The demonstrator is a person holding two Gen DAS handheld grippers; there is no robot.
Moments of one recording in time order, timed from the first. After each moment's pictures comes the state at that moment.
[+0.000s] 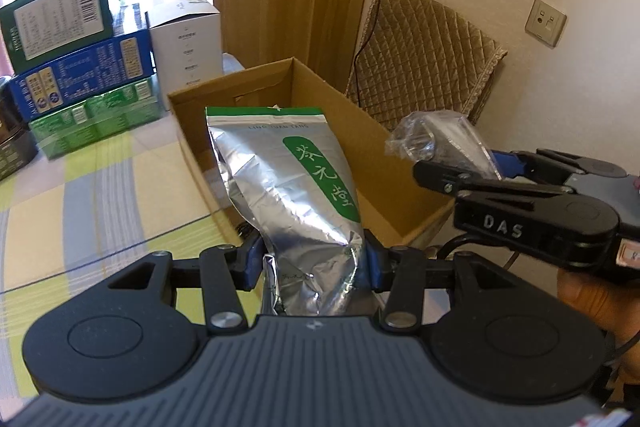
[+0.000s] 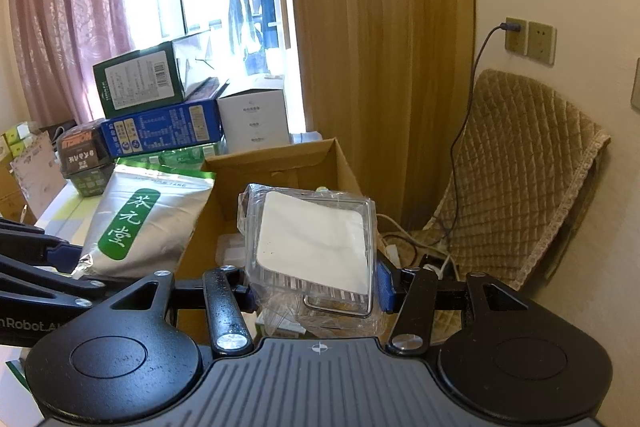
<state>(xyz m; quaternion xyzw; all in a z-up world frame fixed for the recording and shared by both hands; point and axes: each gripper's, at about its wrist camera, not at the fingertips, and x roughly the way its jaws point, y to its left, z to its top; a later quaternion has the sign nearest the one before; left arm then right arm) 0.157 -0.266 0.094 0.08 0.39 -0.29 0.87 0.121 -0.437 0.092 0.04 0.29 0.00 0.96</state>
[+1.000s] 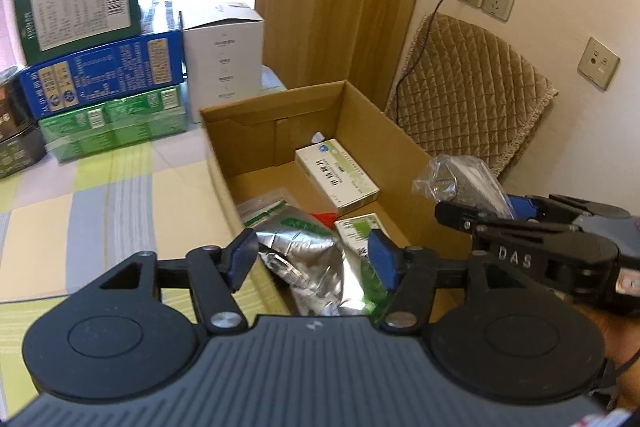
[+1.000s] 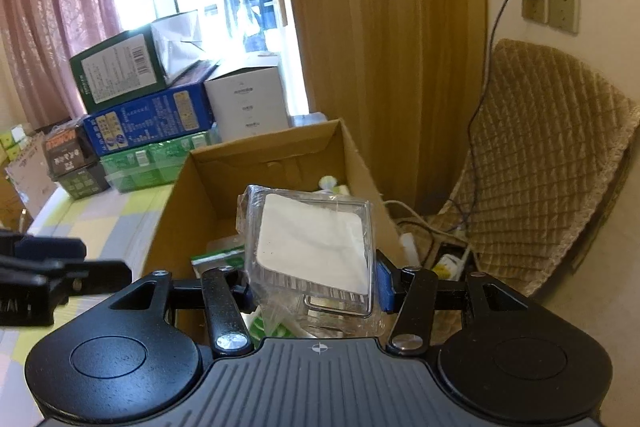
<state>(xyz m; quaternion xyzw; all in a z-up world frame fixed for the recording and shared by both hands) 0.220 -0.255 0.073 0.04 0.38 -0.24 0.89 0.185 -0.445 0.063 0.07 0.32 0.02 0.94</state>
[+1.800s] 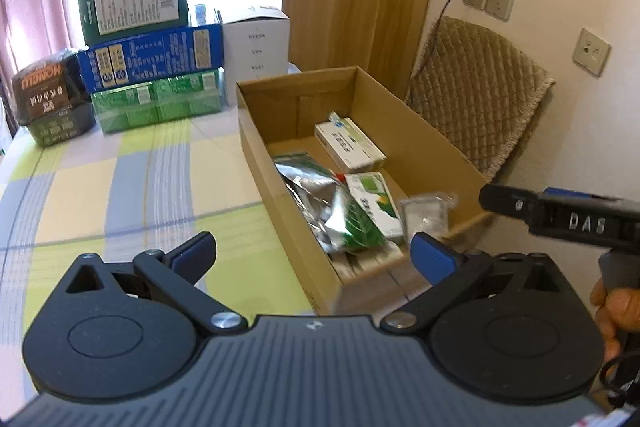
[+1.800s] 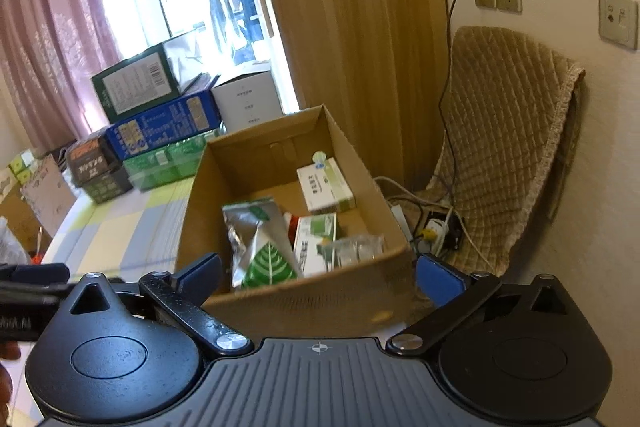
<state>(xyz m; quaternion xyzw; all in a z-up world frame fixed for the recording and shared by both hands) 0.120 -0.224 0.077 0.04 0.36 -0.20 0.91 0.057 -0.445 0.088 0.11 0.31 0.00 0.95</state>
